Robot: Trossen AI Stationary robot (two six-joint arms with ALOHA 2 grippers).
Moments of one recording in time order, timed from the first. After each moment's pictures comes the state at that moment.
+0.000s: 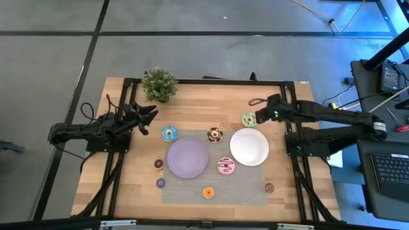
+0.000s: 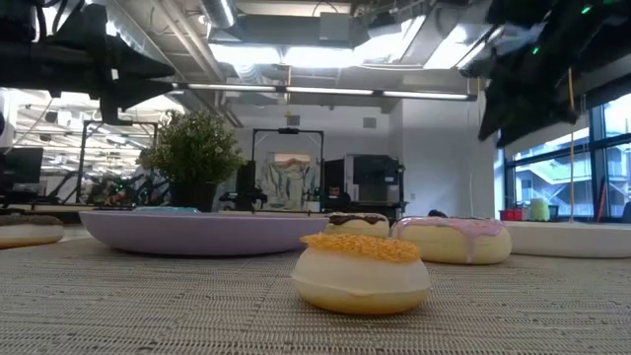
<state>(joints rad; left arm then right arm) 0.06 0.00 0.01 0.16 -0.48 -0.29 -0.28 0.91 0.71 -0.81 0.30 0.89</state>
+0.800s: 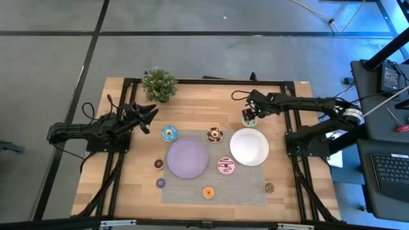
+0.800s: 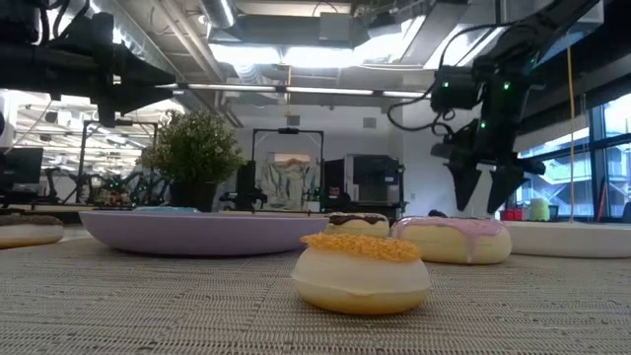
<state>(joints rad) 0.06 0.03 0.01 0.15 -0.53 -0.29 -0.51 1.39 0.71 -0.61 0.14 0.75</state>
